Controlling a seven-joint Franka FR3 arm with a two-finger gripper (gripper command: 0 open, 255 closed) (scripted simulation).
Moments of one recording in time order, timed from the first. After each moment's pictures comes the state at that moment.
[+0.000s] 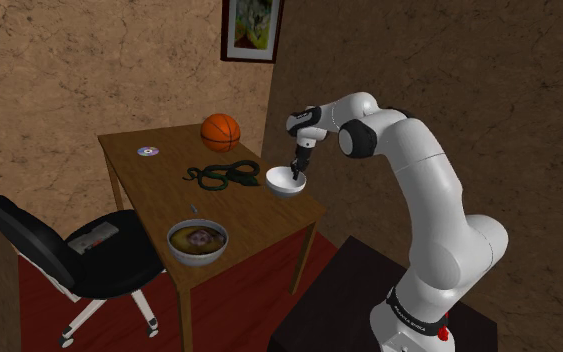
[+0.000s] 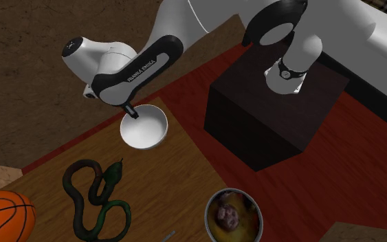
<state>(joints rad) -0.37 0.95 -0.31 -1.23 0.39 1.98 -0.68</state>
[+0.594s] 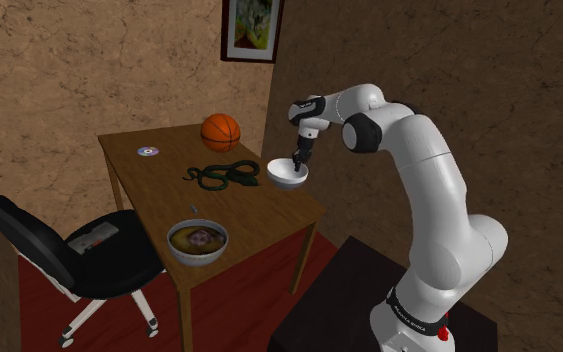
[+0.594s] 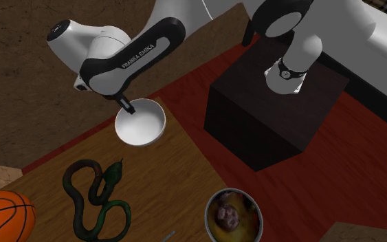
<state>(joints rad) -0.37 0.88 -0.32 -1.22 0.37 1.91 -0.67</state>
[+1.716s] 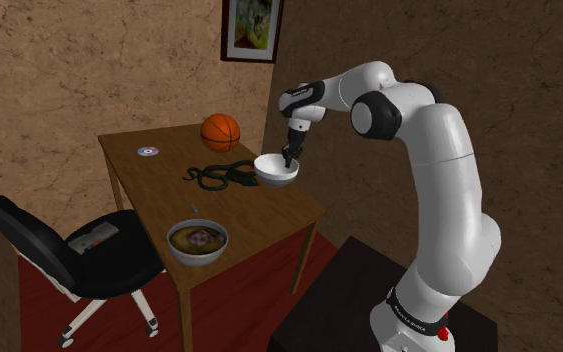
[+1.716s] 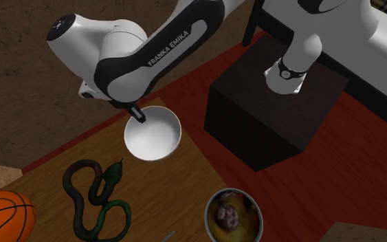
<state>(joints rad) -0.21 0.65 -0.33 -1.48 0.34 1.95 -0.57</state>
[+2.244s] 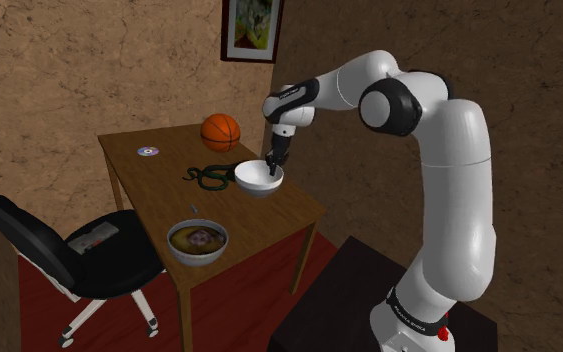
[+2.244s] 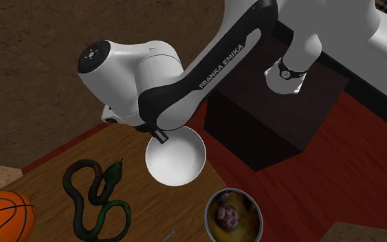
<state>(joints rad) -0.06 0.52 -0.31 -1.70 0.32 2.06 -0.43</state>
